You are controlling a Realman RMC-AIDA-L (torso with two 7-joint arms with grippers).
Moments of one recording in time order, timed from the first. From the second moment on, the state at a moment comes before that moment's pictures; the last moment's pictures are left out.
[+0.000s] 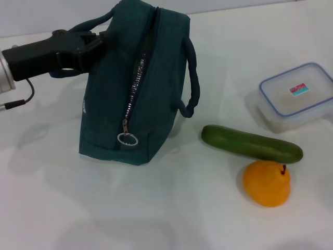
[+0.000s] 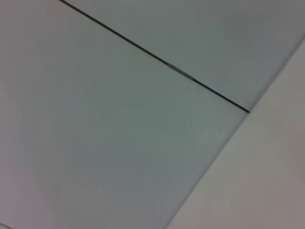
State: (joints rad) left arm -0.97 -2.09 2.85 -0.57 -0.46 1.68 -1.34; right arm 0.26 1.97 -0.50 -0.27 -1.39 -1.28 1.75
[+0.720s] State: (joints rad) left arm -0.97 -2.09 2.85 -0.57 -0.46 1.68 -1.34; right arm 0.30 1.95 -0.52 -0.22 -1.39 -1.20 1.78
